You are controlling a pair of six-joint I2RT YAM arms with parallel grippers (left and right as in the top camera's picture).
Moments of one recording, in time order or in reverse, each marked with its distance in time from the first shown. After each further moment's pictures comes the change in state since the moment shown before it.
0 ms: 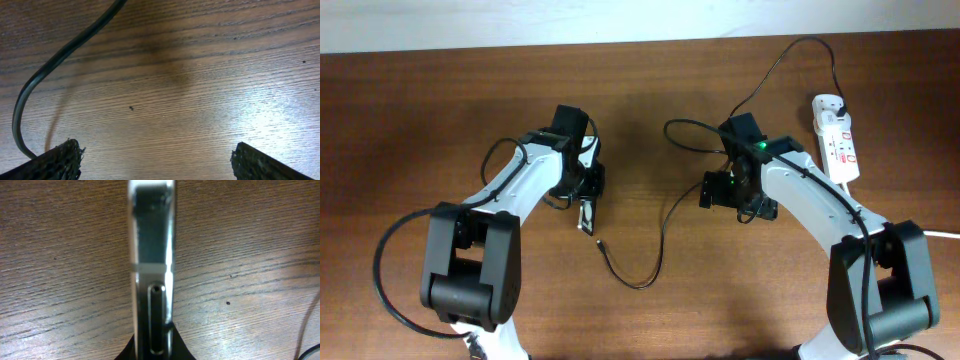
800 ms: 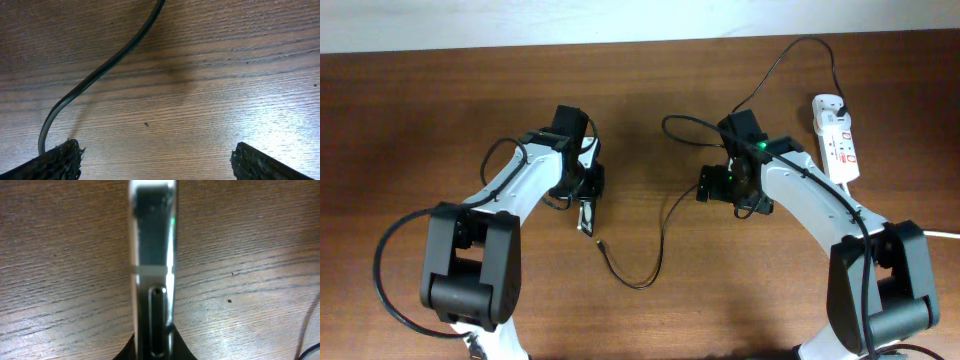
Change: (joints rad) left arm 0.000 0.000 0.000 -0.009 0.000 0.000; right arm 0.000 0.000 -0.001 0.070 -0.013 0.000
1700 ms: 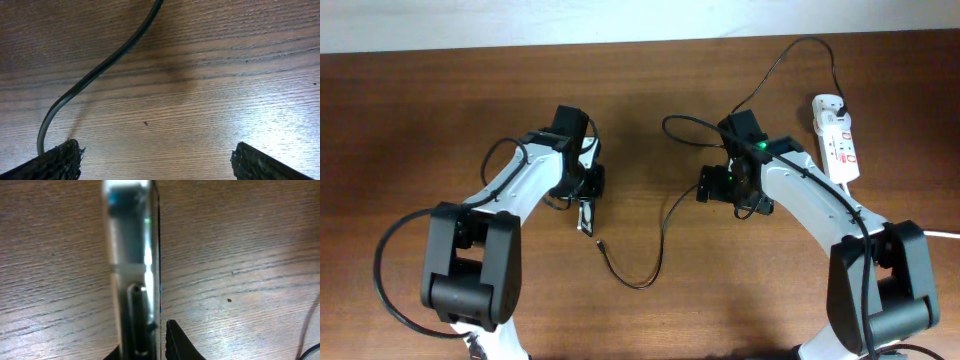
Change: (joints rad) left arm -0.006 0.000 0.000 -0.001 -0.005 0.000; right arm 0.000 0.000 0.000 -0.004 0.000 0.001
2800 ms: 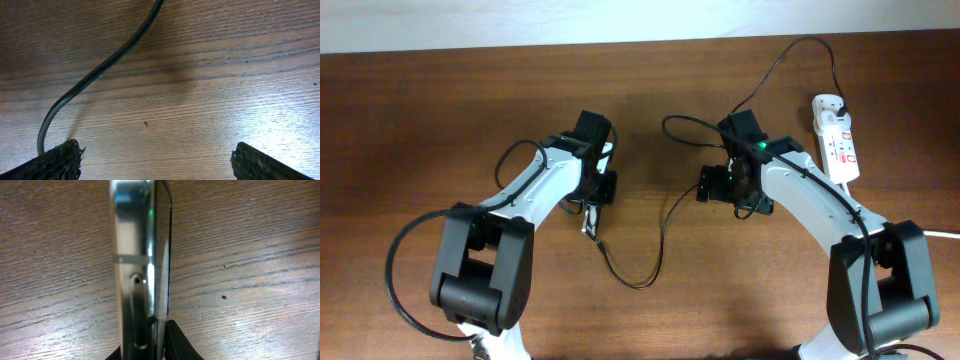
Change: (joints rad) left arm -0.087 0.000 0.000 -0.008 -0.119 -0.012; right arm 0.000 0.000 0.000 0.001 0.000 0.000
